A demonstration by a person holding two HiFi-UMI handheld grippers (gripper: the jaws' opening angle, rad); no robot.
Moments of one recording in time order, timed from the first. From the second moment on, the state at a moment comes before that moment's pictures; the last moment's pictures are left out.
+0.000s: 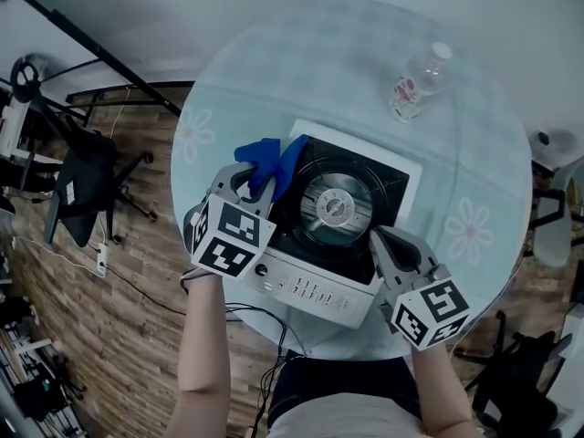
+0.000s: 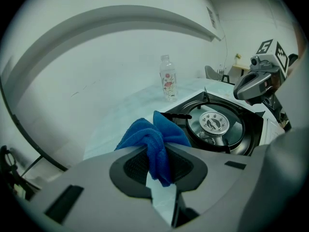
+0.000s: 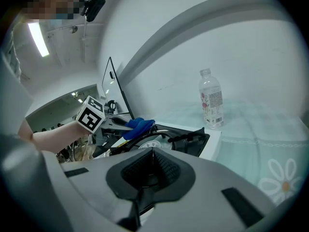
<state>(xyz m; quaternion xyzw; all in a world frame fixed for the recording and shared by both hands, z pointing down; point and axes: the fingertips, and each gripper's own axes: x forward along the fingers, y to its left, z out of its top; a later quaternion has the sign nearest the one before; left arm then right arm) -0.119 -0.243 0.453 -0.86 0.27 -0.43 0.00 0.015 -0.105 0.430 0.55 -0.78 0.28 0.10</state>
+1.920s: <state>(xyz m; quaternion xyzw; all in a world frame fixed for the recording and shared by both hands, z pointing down) -0.195 -0.131 0.437 -0.81 0.43 -0.39 -0.09 -0.002 -0.030 0.388 0.49 -0.84 0.22 0.10</state>
